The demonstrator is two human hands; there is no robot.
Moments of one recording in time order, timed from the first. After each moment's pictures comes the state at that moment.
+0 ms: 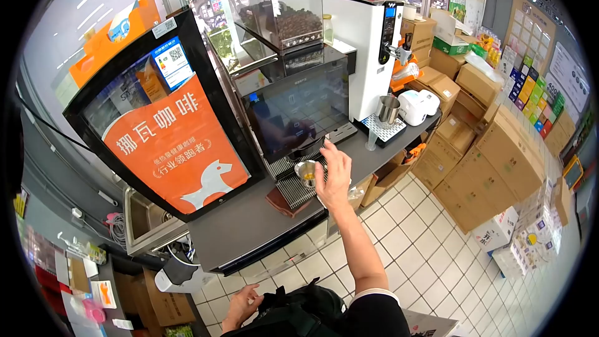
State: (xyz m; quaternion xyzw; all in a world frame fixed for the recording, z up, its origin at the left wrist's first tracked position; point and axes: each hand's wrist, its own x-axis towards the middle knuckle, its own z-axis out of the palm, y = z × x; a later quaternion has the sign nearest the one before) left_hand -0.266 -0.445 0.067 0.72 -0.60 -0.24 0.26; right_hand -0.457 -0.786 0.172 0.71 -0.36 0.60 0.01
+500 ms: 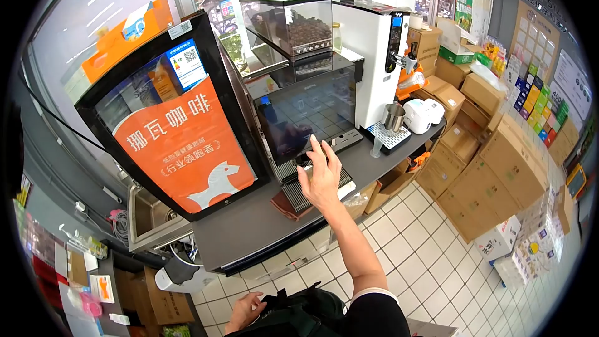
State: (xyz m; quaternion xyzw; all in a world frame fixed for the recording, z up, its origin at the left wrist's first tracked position) left_hand -0.272 -0.427 0.056 0.74 -0.55 -0.30 0.25; right_hand -0.428 -0.781 0.184 0.75 -0.32 0.58 0.03
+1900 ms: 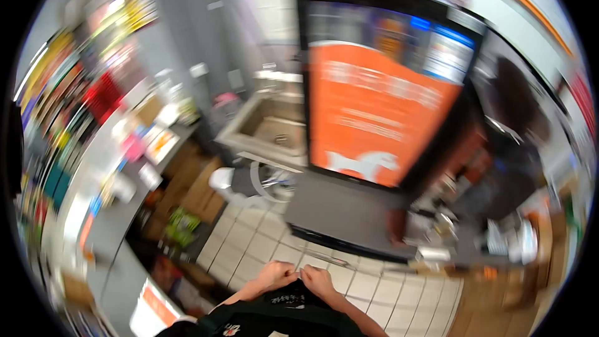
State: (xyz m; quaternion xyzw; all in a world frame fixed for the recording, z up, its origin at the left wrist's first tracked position) left_hand -0.251 -0.402 0.066 0.84 -0.39 -0.17 0.34; right_hand -0.339 -0.550 0.004 0.88 -0.03 0.13 -0.45
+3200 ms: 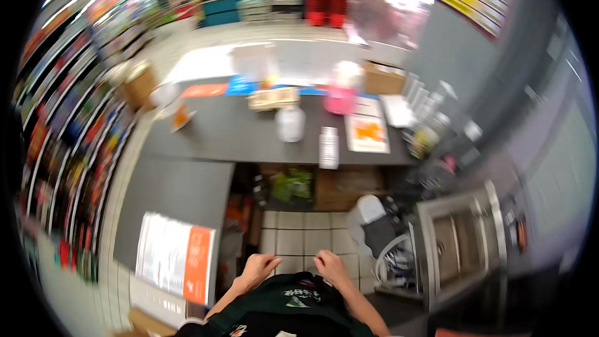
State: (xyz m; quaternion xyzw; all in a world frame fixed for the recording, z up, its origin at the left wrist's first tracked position) left_hand -0.170 -0.088 0.037 0.89 0.21 0.08 0.40; right_hand 0.000 -0.270 0.028 0.82 0.39 -0.13 -0.40
